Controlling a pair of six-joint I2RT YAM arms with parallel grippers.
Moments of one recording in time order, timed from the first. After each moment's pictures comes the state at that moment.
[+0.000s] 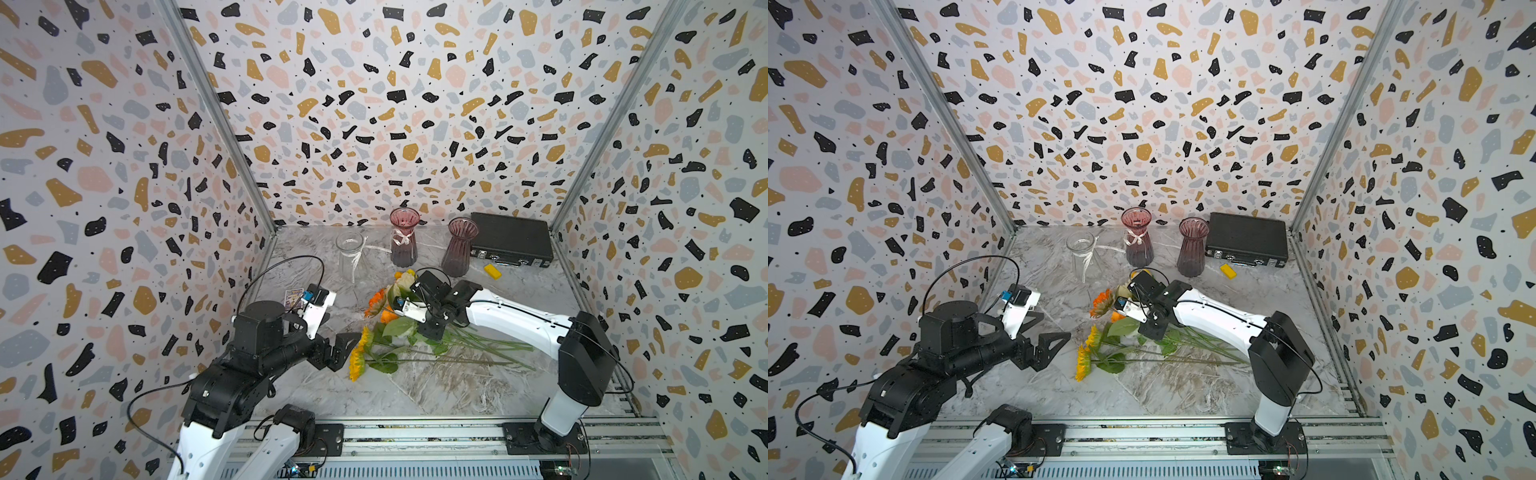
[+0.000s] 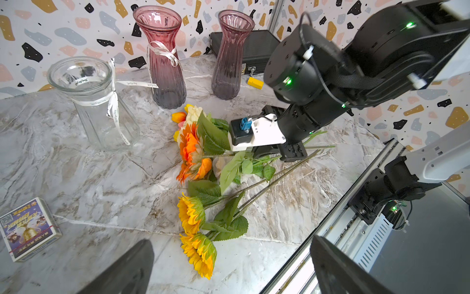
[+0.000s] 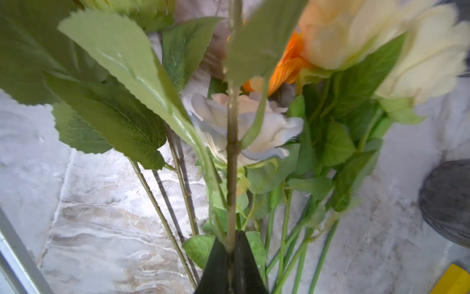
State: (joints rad) left arm -0.32 0.63 1.09 -1.04 0.41 0.03; right arm 0.89 1.69 1.36 -0.83 -0.02 -0.37
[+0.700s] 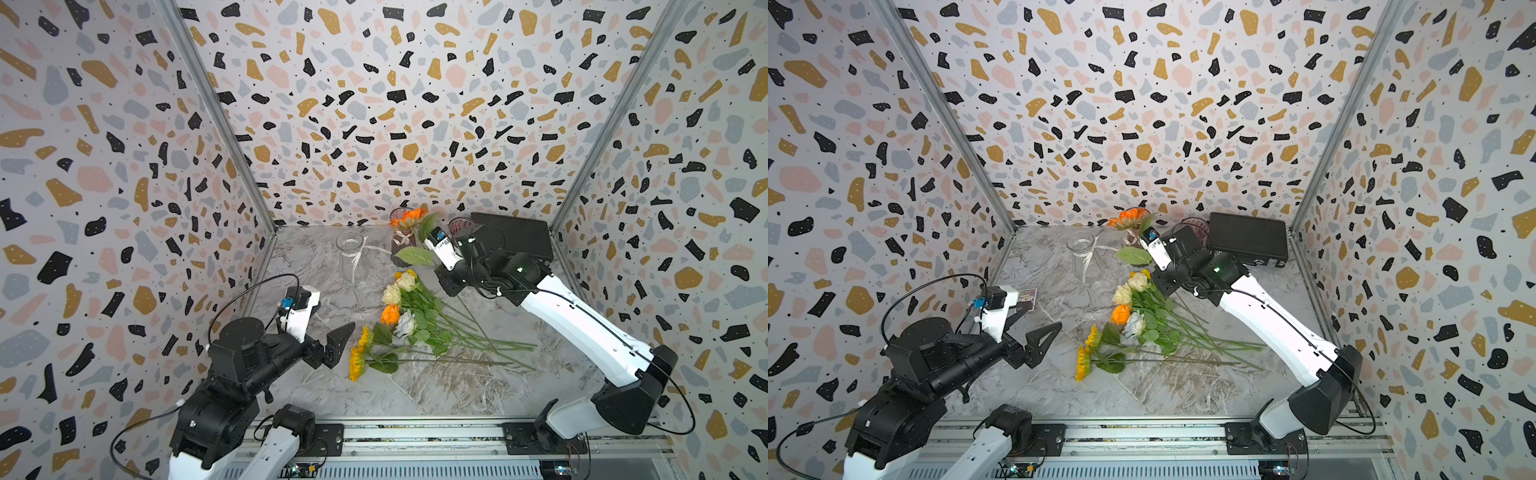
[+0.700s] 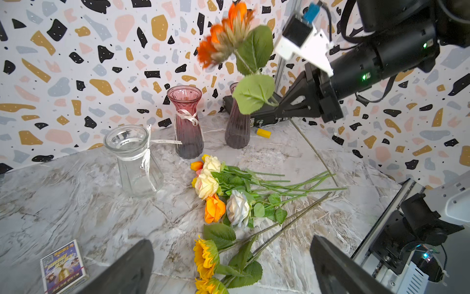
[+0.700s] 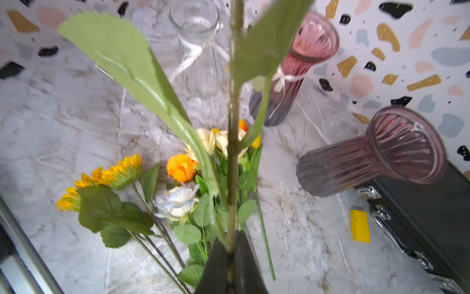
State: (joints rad) left arm -0.32 0.50 1.03 -0.83 0.36 -0.01; right arm 0.75 1.48 1.64 -0.84 0.02 -0.06
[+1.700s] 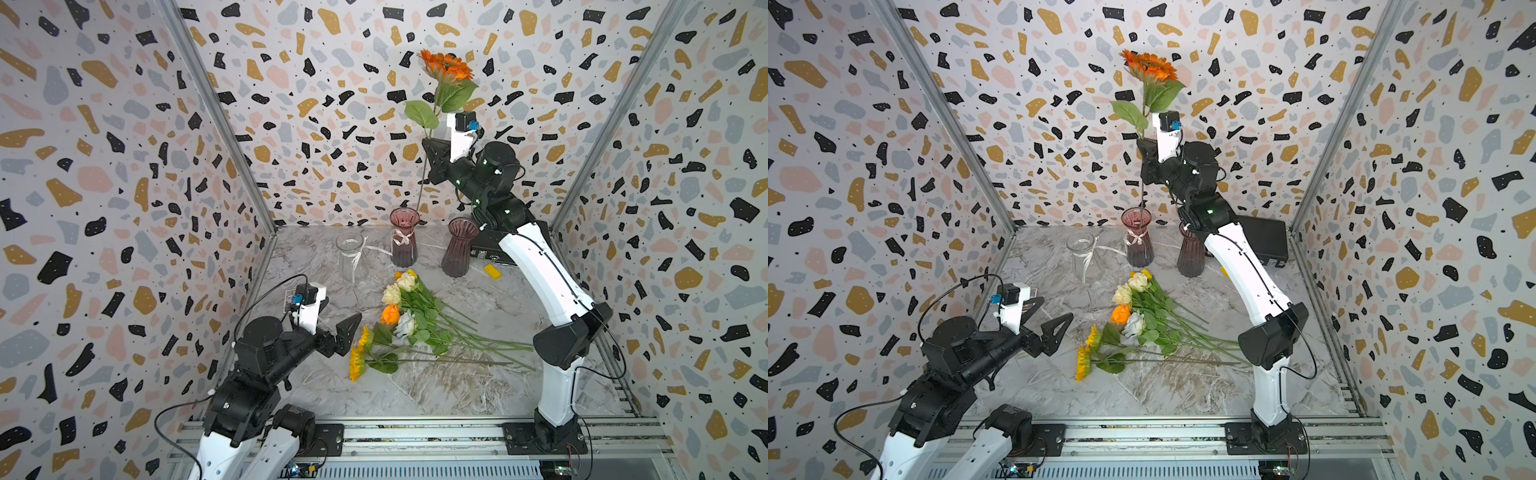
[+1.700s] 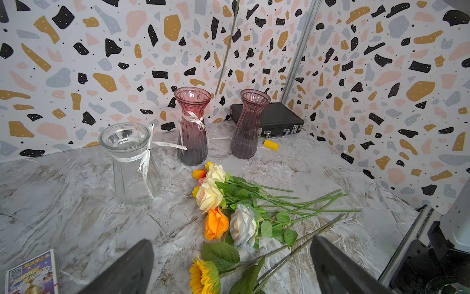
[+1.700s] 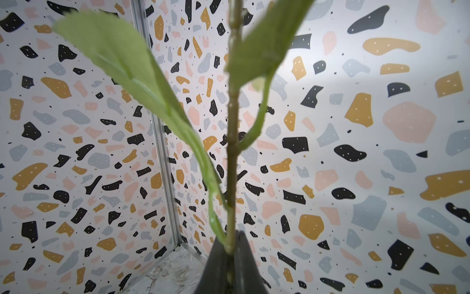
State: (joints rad) left arm -0.32 0.47 0.80 -0.57 0.32 -0.09; right arm 0.55 1.98 2.34 -0.10 -0.16 0.08
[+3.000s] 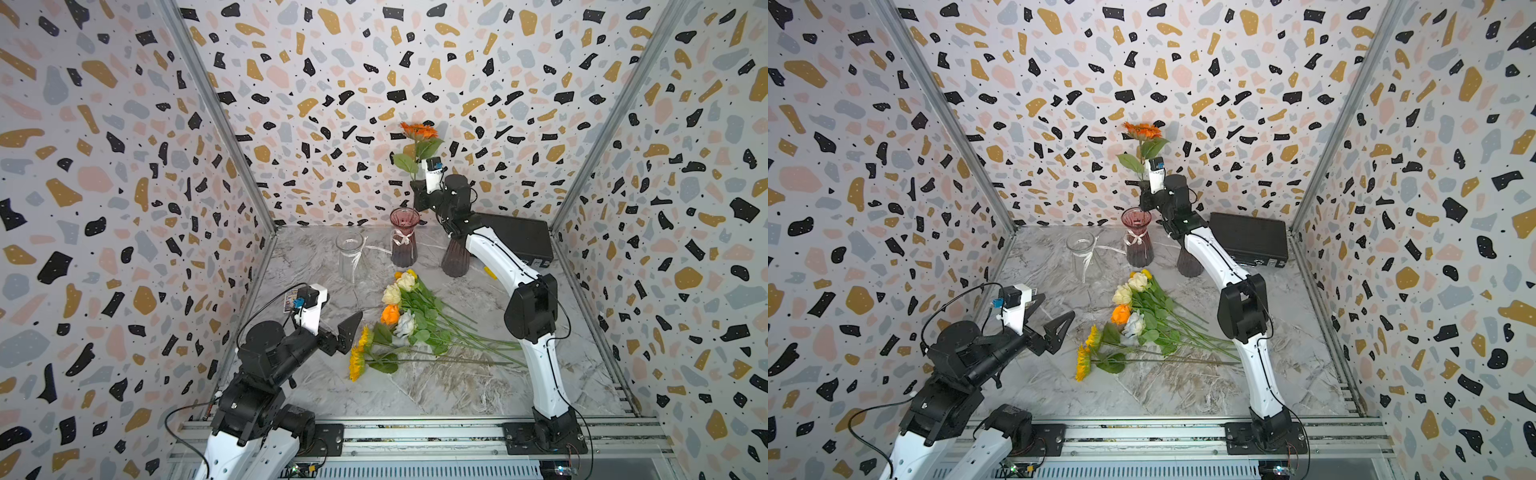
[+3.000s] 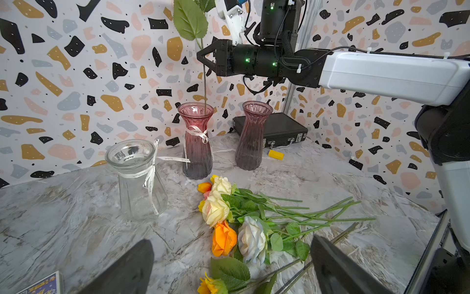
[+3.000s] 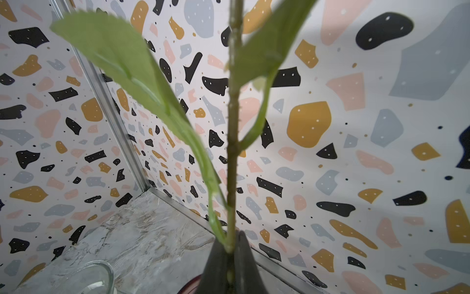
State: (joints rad) left arm -0.32 0.44 0.72 -0.45 0.30 -0.06; right arm 0.49 2.29 2.26 0.00 -0.16 0.09
